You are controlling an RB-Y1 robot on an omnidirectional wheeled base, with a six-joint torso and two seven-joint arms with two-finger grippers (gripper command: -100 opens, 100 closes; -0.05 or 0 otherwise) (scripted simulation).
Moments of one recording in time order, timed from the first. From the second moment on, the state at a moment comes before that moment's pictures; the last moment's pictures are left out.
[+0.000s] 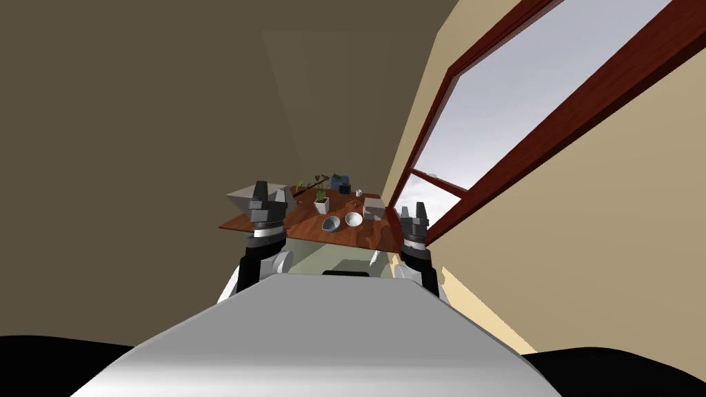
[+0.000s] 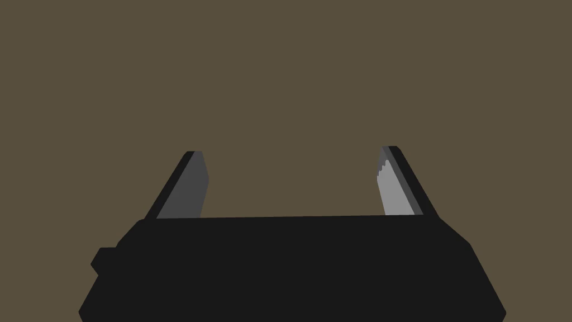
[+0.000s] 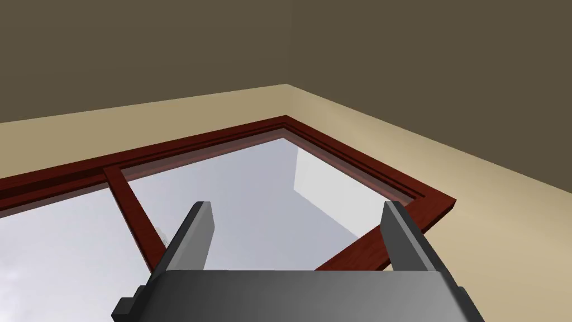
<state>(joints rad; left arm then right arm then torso) 0.47 -0.02 0.05 -2.33 -0.04 -0.54 -0.06 0.53 -0.05 0.05 -2.25 -0.05 -0.54 0.07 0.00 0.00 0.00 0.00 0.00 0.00</state>
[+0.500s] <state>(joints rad) 0.47 -0.02 0.05 -2.33 -0.04 -0.54 -0.06 0.52 -0.14 0.10 -2.15 -0.03 -0.54 0.11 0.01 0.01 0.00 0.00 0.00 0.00</state>
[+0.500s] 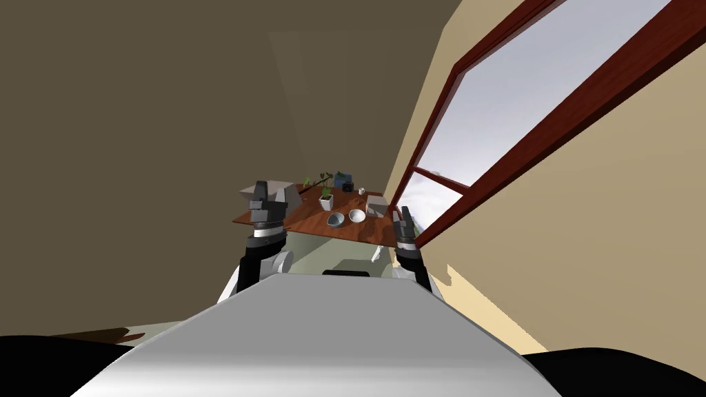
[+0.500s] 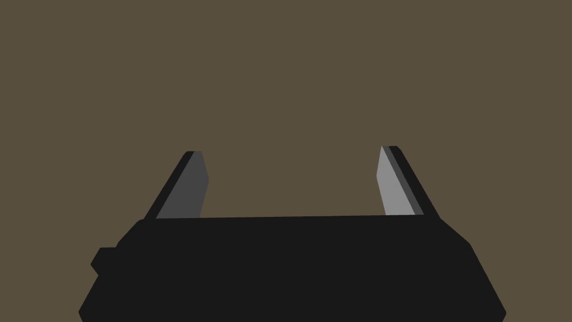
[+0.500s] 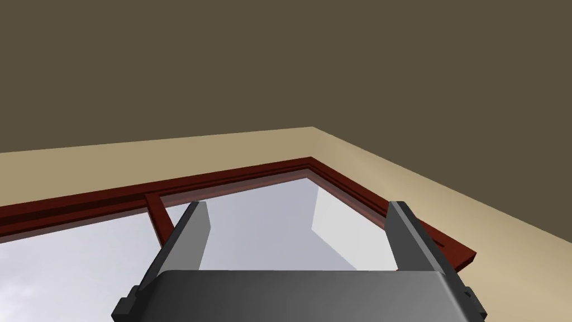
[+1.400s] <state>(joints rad) 0.47 -0.02 0.05 -2.33 -0.04 -0.54 -0.06 0.49 -0.30 0.18 -1.93 0.01 -0.54 0.16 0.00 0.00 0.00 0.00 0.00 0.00</state>
